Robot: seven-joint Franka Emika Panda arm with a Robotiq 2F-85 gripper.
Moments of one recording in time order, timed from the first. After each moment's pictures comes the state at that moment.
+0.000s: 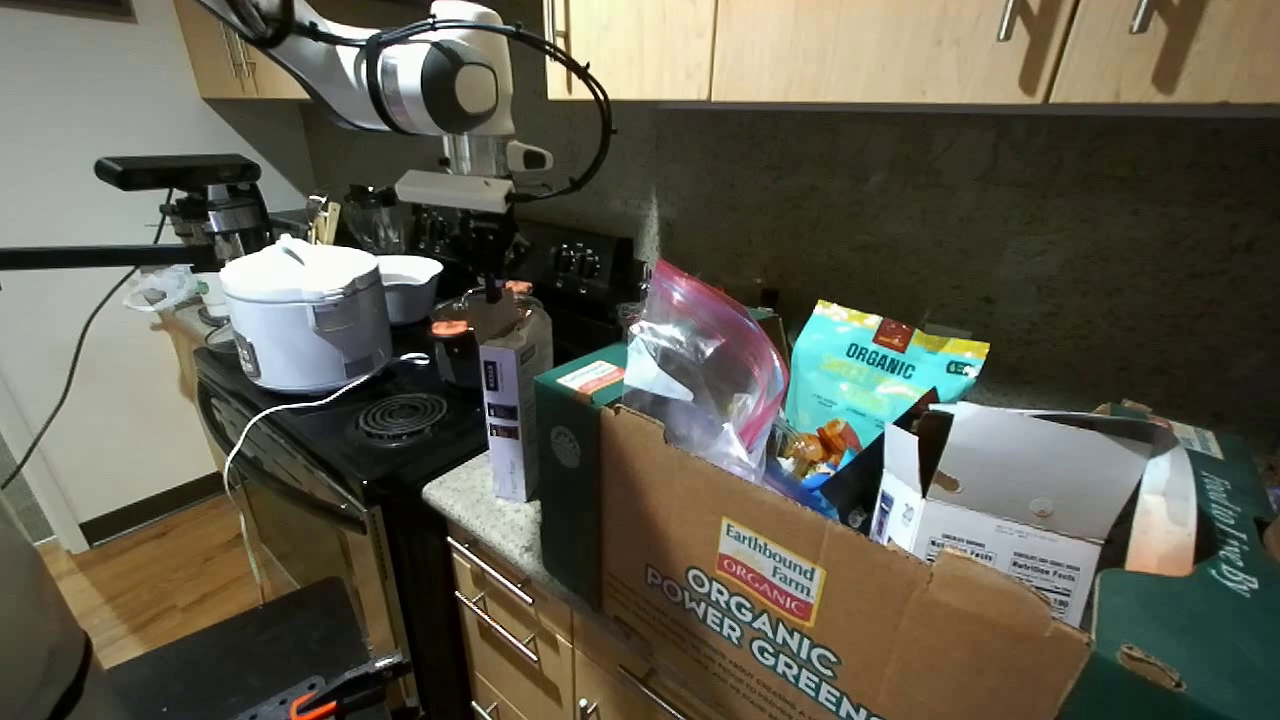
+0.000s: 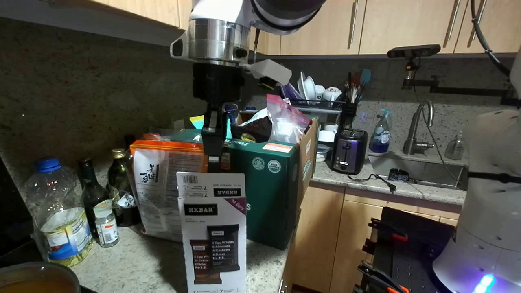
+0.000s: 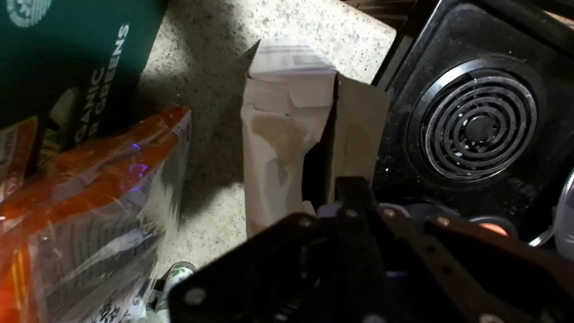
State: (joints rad) arm 0.30 0.00 0.30 -2.03 0.05 2.13 -0.10
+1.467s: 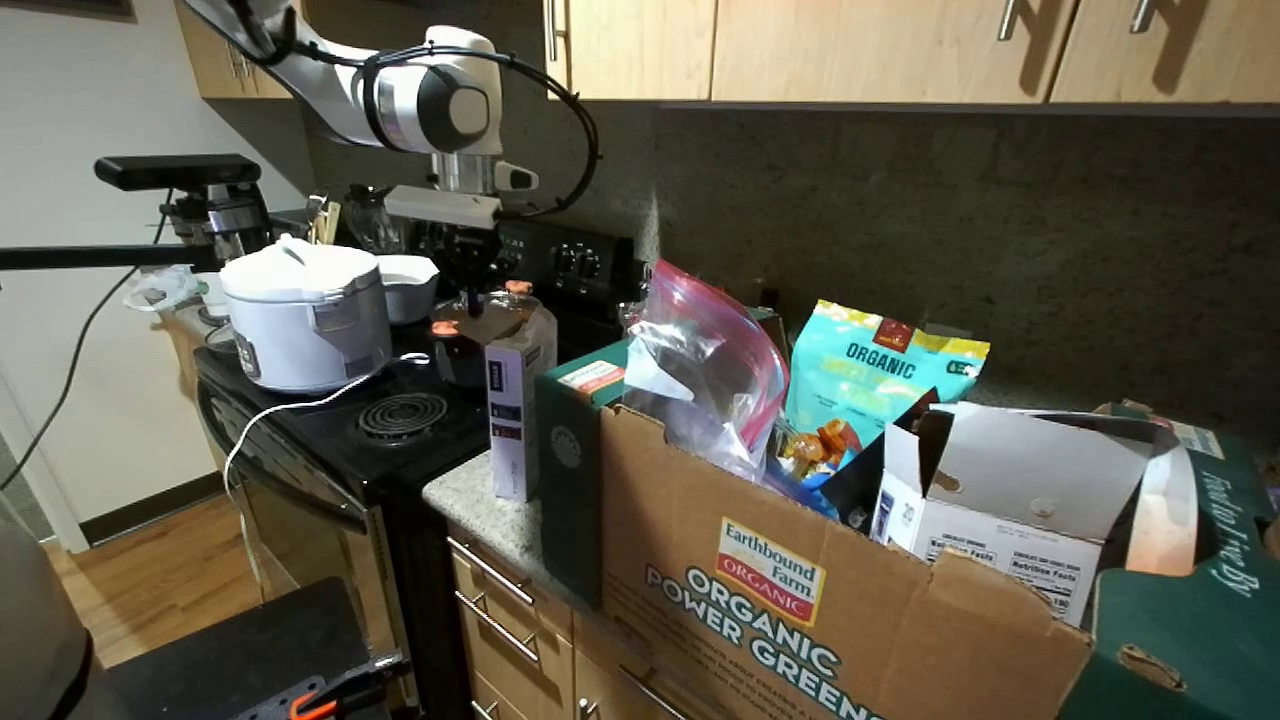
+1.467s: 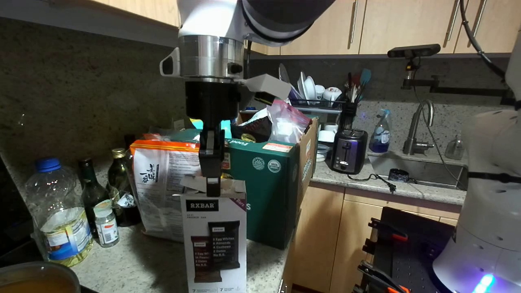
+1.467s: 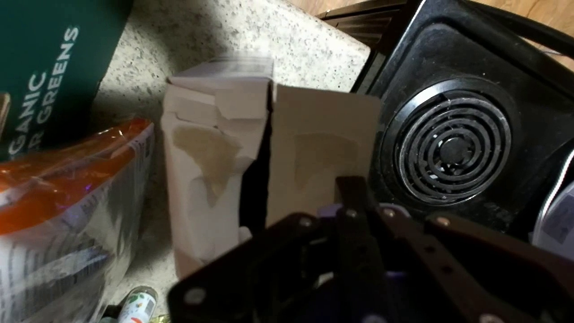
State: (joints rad) arm 0.33 0.05 0.32 -2.02 0.06 2.11 -0.10
